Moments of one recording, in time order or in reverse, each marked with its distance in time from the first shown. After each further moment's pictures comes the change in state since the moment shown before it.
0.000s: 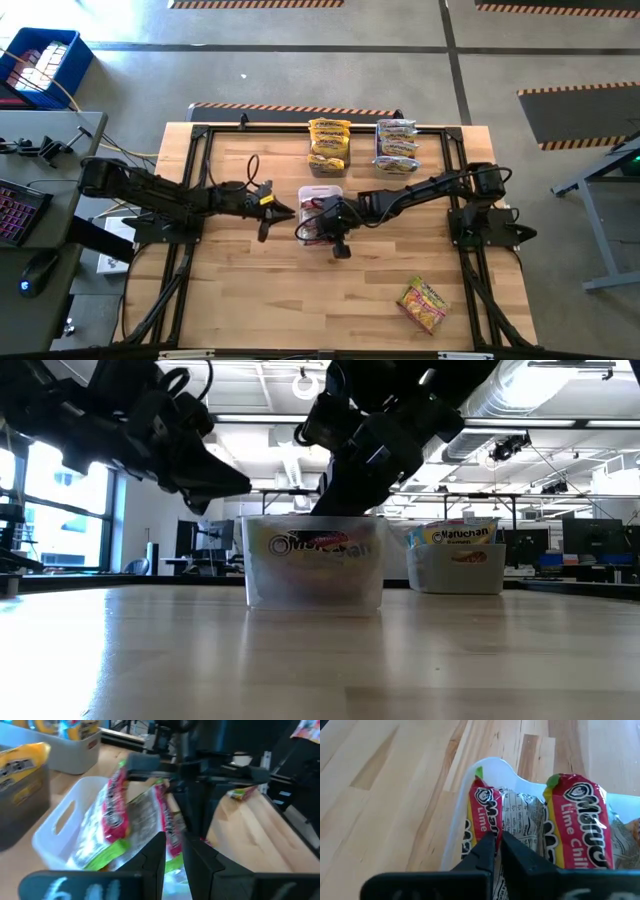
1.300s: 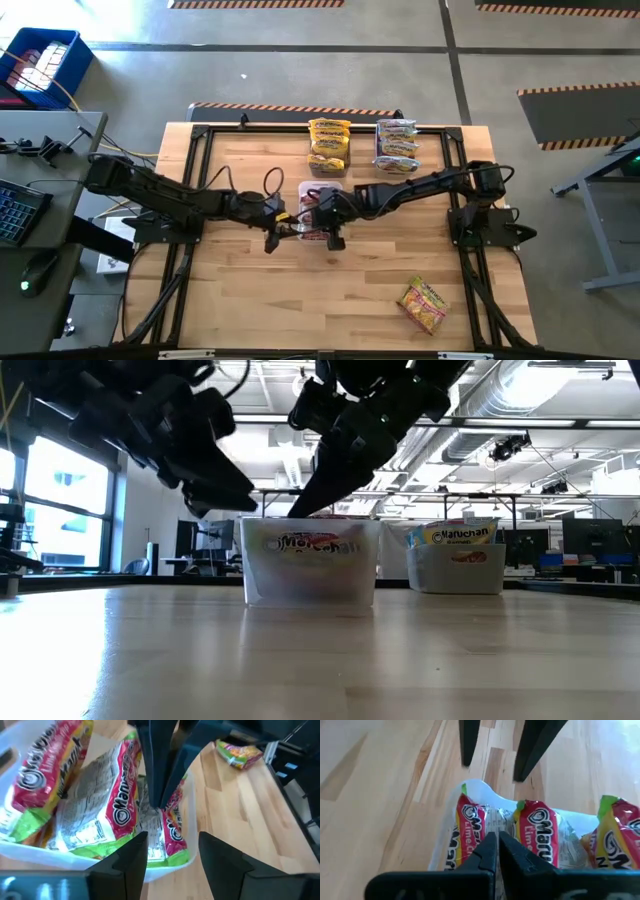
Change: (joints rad) left arm -0.120 0.063 0.194 -0.353 -0.060 -0.118; right arm -0.023 -0.005 0.111 -0.125 0.096 -0.048
